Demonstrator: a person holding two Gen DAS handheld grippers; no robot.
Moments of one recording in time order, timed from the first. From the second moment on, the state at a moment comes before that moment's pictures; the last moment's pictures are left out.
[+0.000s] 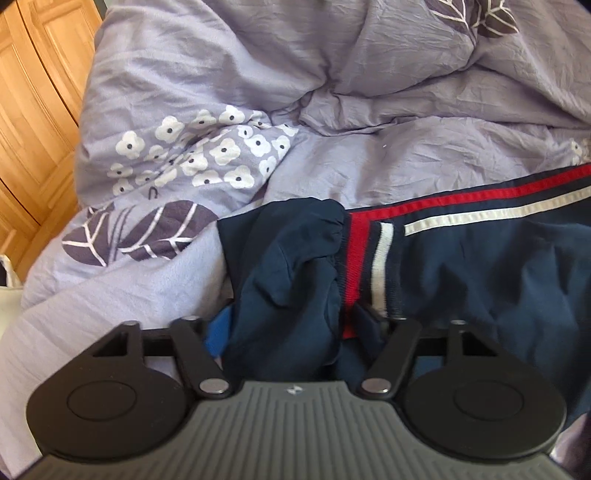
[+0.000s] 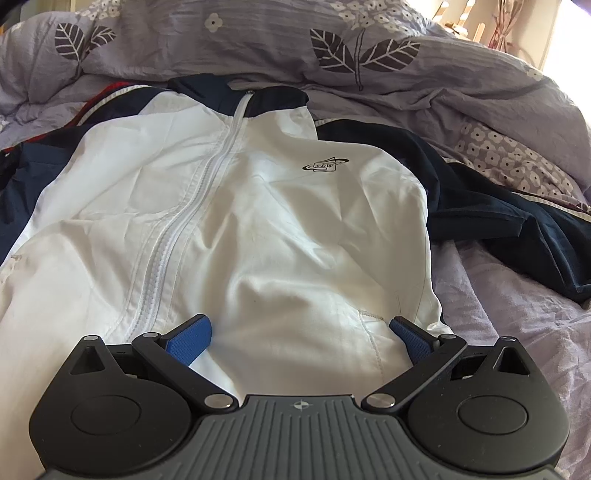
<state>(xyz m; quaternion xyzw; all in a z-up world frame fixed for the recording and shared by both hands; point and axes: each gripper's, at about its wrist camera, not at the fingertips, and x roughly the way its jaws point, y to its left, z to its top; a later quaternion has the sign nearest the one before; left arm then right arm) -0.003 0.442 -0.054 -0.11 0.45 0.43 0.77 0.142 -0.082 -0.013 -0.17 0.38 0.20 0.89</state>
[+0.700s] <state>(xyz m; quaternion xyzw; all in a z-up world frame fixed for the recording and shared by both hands) -0.163 0.519 0.024 -0.26 0.34 0.57 0.70 0.140 -0.082 -0.013 -0.17 0.38 0.19 0.89</state>
